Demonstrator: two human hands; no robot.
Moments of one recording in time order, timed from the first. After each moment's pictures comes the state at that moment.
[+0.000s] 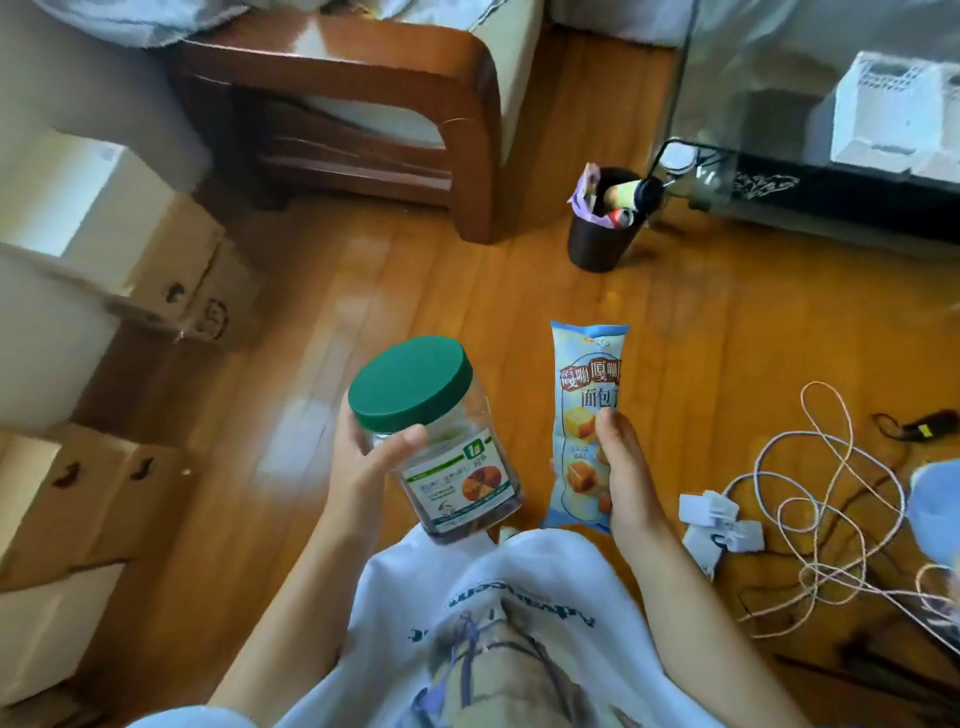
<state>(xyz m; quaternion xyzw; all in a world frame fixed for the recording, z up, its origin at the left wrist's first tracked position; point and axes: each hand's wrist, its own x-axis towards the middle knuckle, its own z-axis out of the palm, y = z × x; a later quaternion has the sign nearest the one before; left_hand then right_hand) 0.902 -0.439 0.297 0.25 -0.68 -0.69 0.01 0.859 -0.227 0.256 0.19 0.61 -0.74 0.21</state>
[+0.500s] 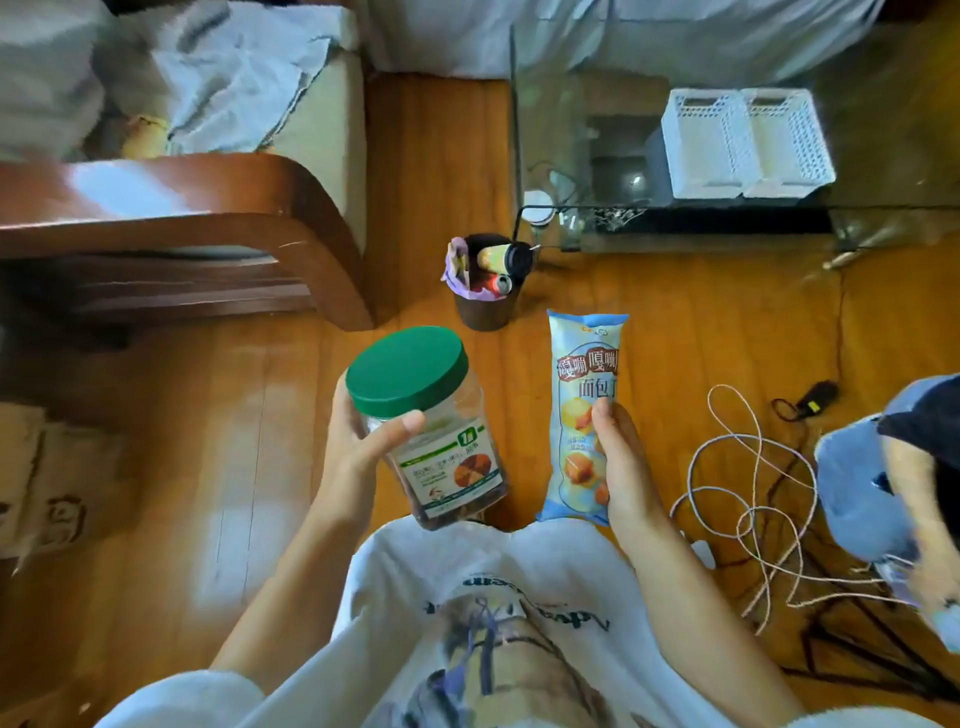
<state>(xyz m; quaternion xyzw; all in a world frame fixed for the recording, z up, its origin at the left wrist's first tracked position) 0.589 -0.379 0.283 0.13 -0.69 -0.70 -0.12 0.615 -0.153 0.263 0.30 0.62 -0.72 0.10</state>
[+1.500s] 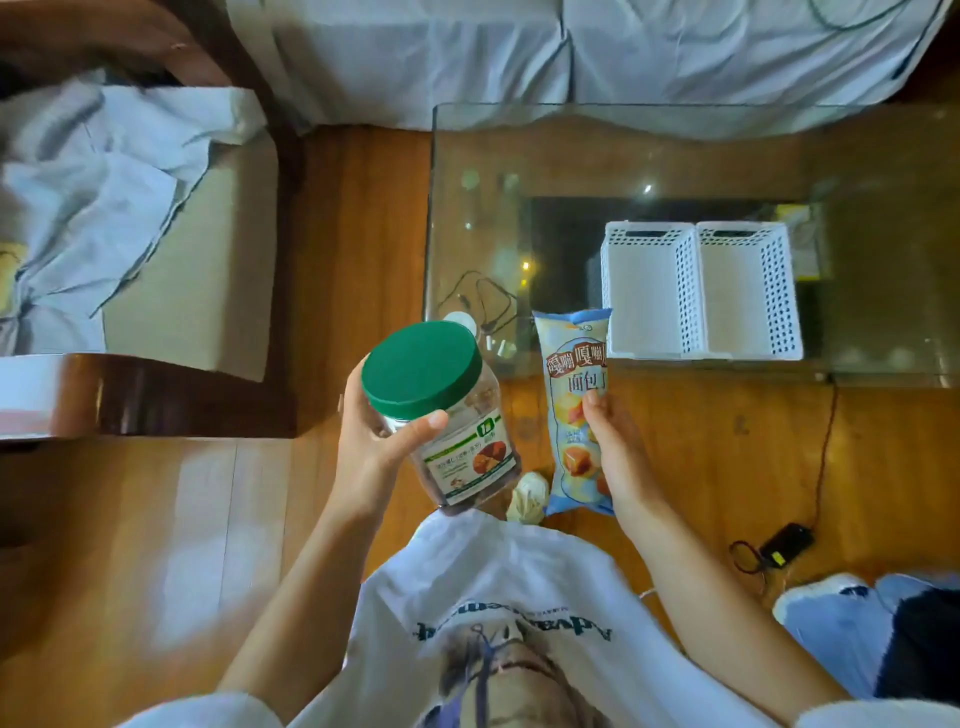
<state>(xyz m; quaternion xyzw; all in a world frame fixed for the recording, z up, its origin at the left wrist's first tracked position) 0.175 -0.083 0.266 0.15 -0.71 -0.68 -0.08 0.183 0.132 0.233 0.30 0.63 -0.69 0.18</state>
